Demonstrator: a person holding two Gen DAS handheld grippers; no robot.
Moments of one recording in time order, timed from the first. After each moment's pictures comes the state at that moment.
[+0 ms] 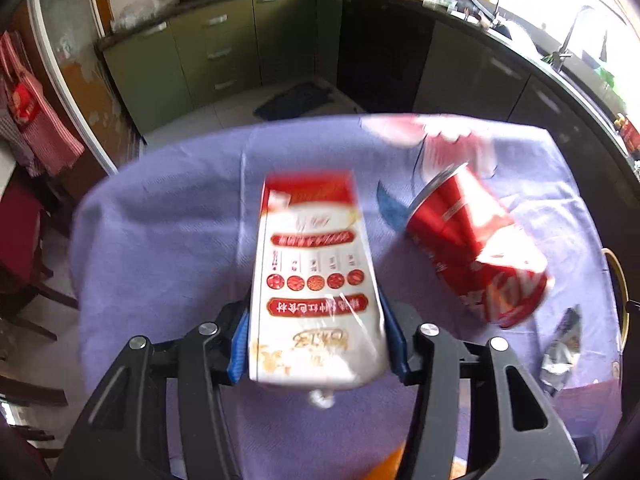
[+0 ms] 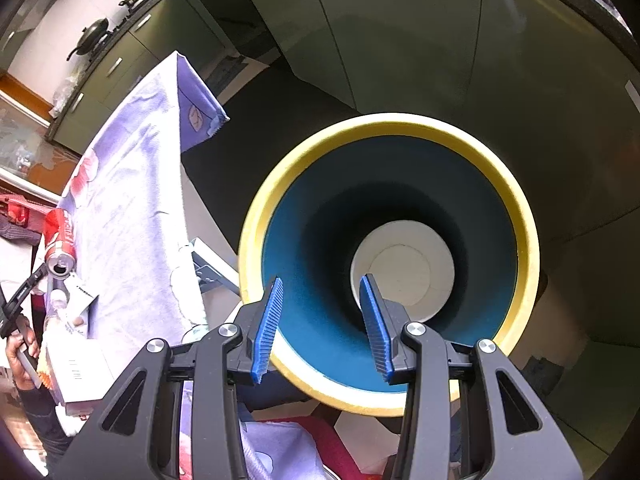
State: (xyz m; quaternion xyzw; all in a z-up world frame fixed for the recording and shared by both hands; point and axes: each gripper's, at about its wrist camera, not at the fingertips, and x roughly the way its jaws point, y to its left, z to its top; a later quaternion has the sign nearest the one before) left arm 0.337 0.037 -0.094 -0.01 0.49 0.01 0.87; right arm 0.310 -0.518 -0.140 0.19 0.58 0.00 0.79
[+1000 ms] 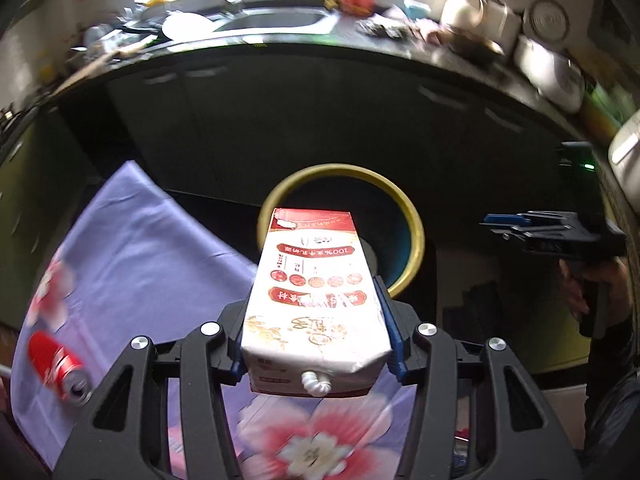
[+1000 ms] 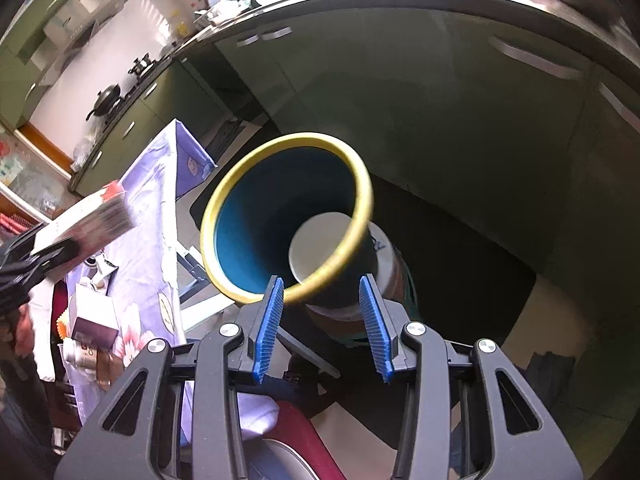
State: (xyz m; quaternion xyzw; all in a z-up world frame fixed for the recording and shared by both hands) left arm 0.241 -0.386 -0.027 0.20 0.46 -0.36 0.79; right arm 0.121 -0.633 -0.107 0.25 0.48 -0.02 0.84
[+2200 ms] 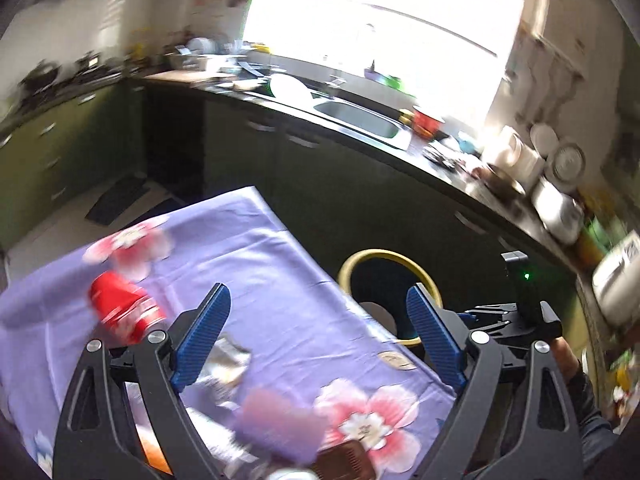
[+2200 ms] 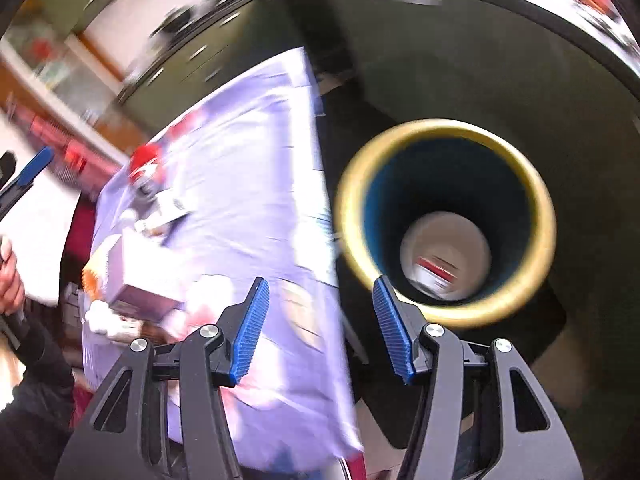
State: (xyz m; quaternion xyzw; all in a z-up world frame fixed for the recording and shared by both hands) left arm 0.240 -0.153 0.048 -0.02 0.36 -0.30 0.88; right arm 0.217 -0.459 -0.080 0.13 0.53 0.14 0.83
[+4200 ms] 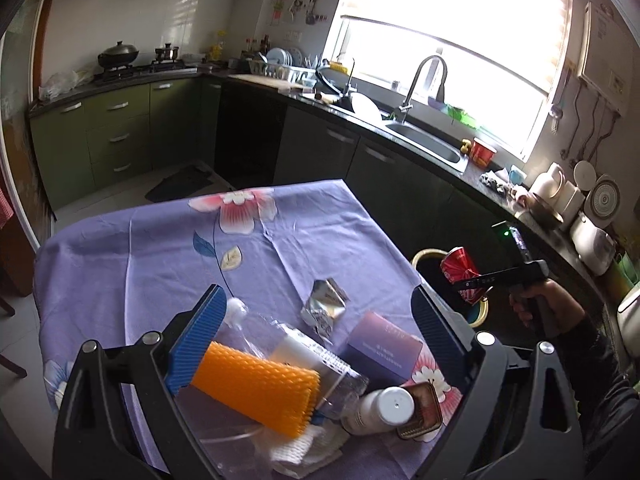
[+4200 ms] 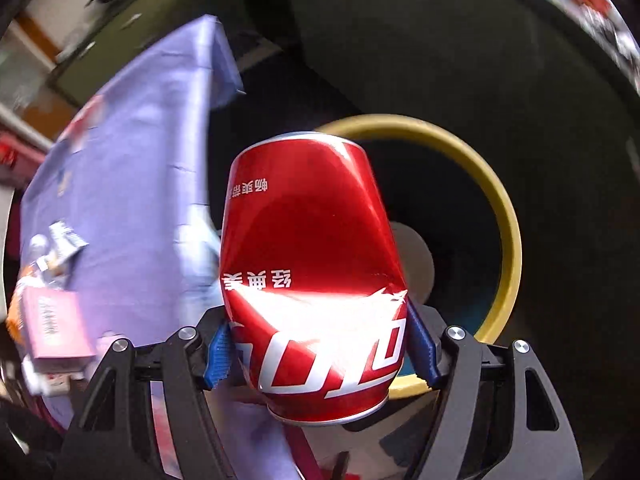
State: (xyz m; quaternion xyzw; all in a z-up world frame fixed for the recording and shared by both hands) left arm 0.180 -0.046 0.017 -0.05 0.35 -0.21 0.91; right arm 0.300 -0.477 -0.144 0.10 0.61 0.01 0.79
